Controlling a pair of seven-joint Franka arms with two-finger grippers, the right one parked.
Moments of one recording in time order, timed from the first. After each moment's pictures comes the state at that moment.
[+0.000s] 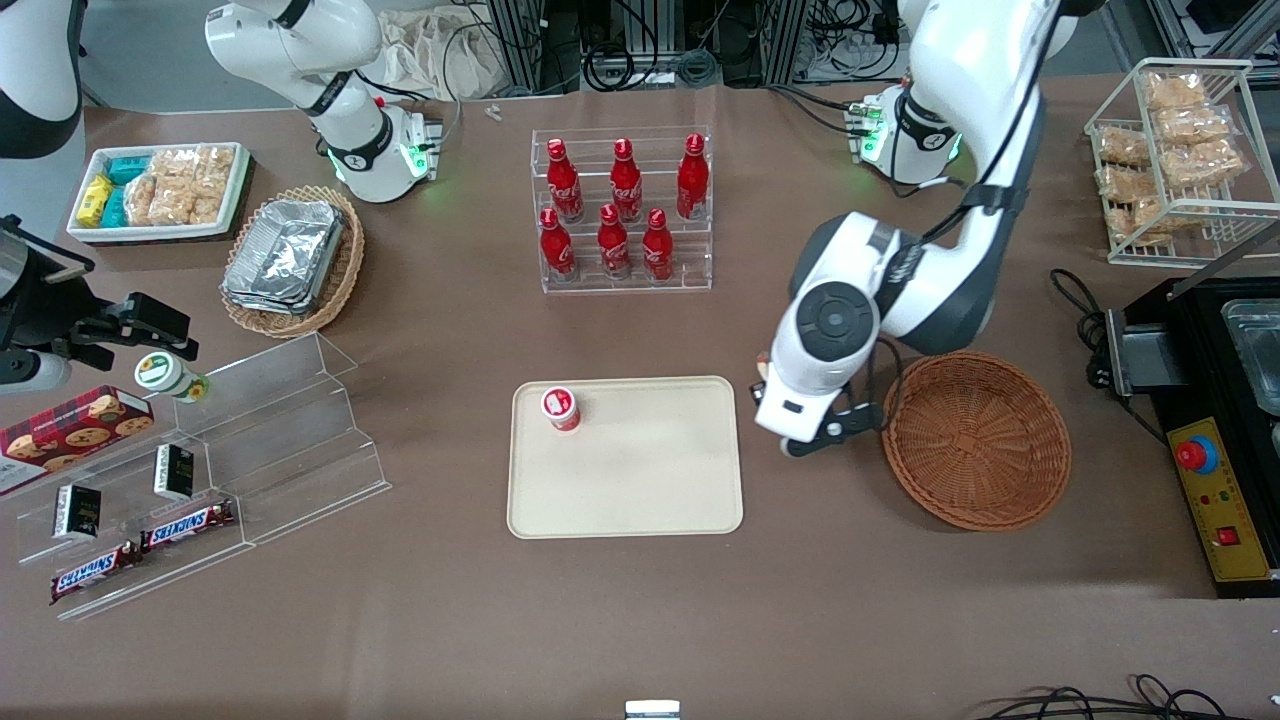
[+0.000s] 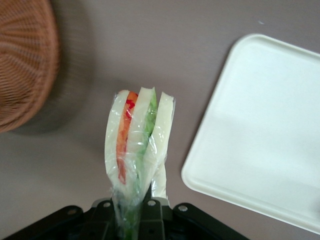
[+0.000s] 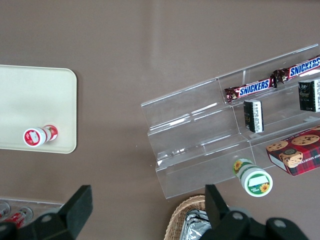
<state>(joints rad) -0.53 0.50 -0.02 -1.55 0.00 1.91 -0.88</state>
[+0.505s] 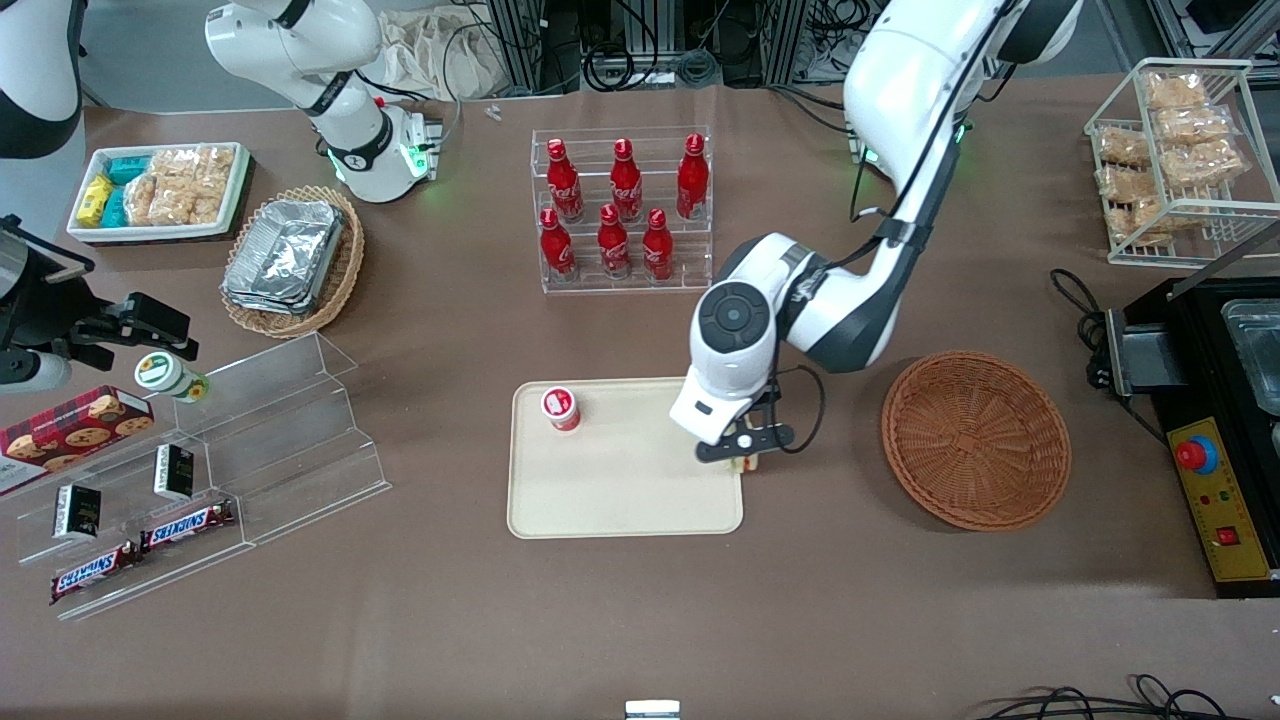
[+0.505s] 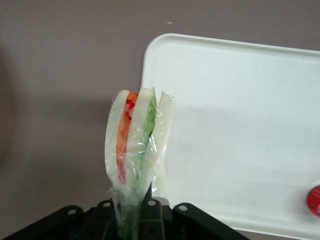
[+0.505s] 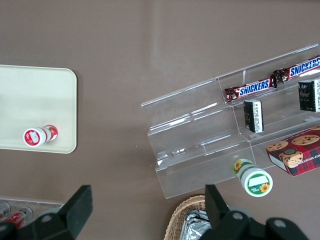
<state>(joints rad) -0.61 0.66 -0.04 -1.44 0.08 2.08 -0.80</state>
